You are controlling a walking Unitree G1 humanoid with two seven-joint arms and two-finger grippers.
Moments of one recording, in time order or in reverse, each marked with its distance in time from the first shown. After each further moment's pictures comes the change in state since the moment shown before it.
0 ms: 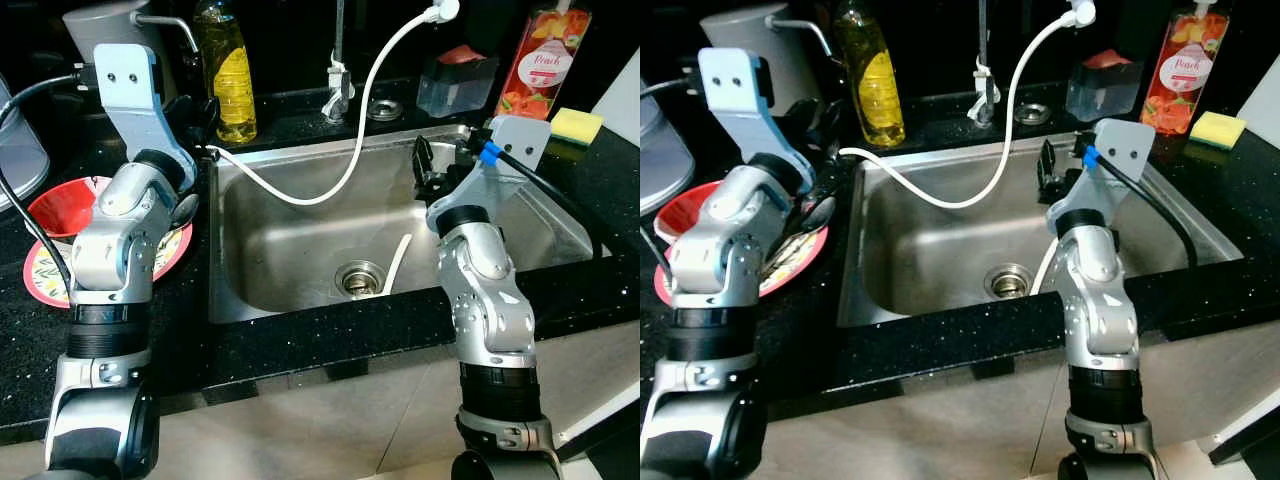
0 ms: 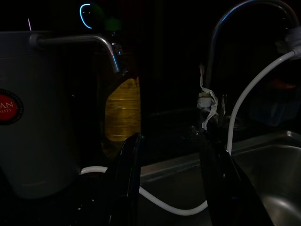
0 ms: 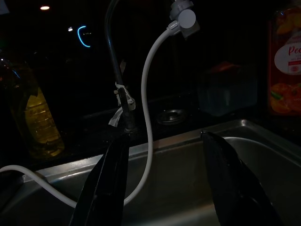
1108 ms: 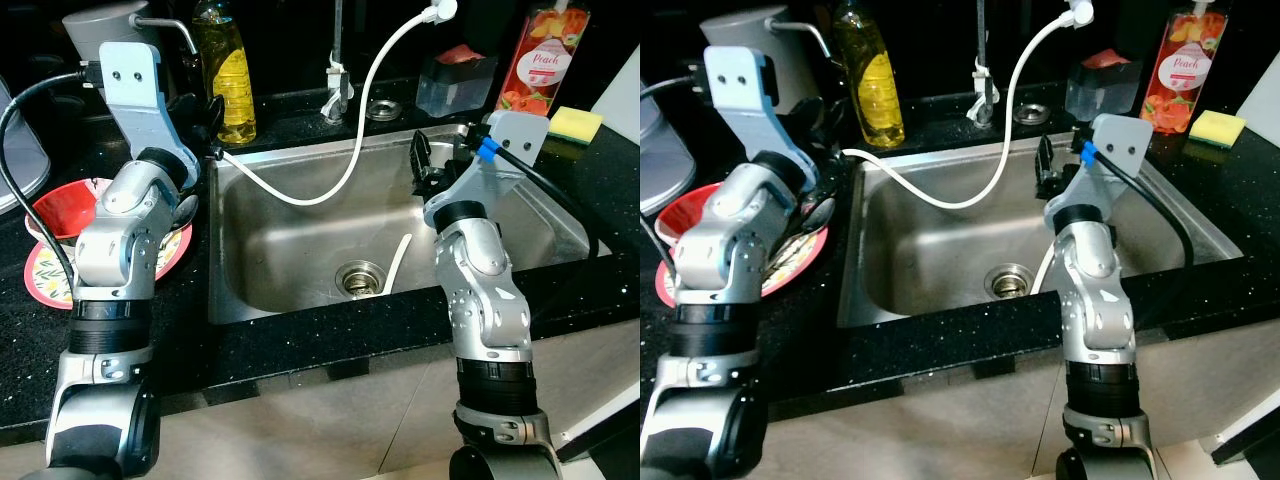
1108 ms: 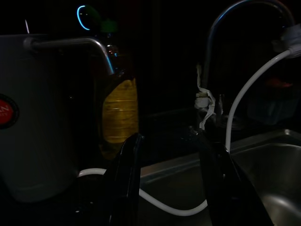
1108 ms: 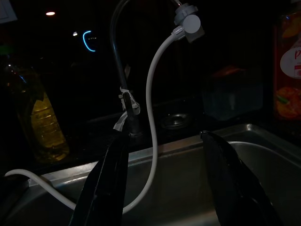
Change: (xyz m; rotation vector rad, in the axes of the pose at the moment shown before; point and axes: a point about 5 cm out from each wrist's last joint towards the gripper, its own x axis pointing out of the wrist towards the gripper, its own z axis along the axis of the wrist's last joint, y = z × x) left arm 0.002 0.000 -0.001 0.009 -0.001 0.001; right arm 0.004 0.004 0.001 0.005 -0.016 0.016
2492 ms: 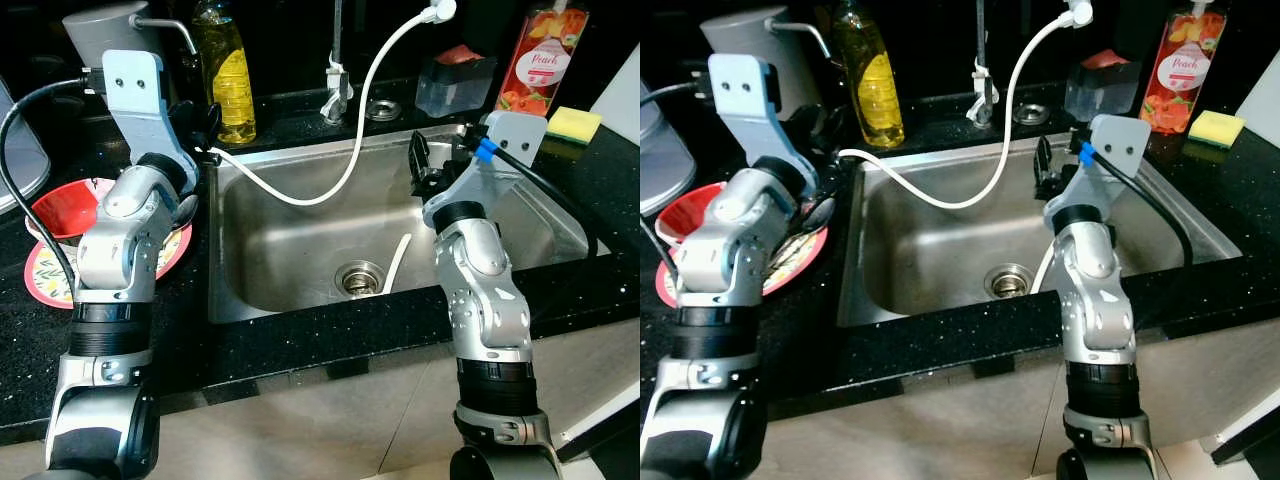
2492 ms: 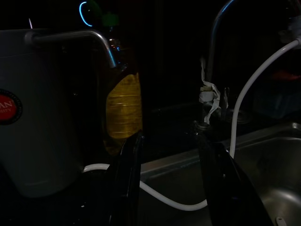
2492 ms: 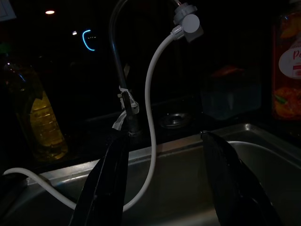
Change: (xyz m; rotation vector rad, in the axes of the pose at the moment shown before) left arm 0.000 0.001 -0.005 0.022 0.020 0.012; right arm -0.001 -0.001 -0.001 -0.008 0.004 0.000
